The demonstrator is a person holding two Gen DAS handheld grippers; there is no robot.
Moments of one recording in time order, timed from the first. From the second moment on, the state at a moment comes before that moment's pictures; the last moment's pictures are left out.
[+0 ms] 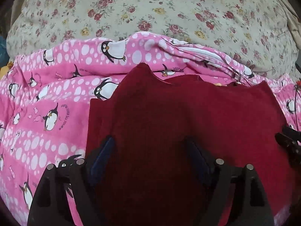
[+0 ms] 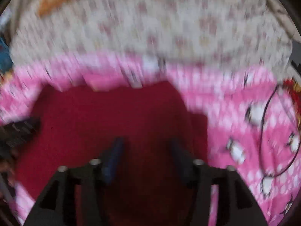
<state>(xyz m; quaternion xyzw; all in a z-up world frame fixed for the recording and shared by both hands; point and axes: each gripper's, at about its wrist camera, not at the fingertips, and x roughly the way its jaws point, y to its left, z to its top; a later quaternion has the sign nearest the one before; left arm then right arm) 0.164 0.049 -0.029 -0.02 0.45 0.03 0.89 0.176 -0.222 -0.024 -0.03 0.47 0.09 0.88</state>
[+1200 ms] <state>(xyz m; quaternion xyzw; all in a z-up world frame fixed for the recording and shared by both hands) 0.050 0.138 0.032 -0.13 0.37 0.05 0.92 0.079 -0.235 0.022 0.03 0.38 0.08 0.92</state>
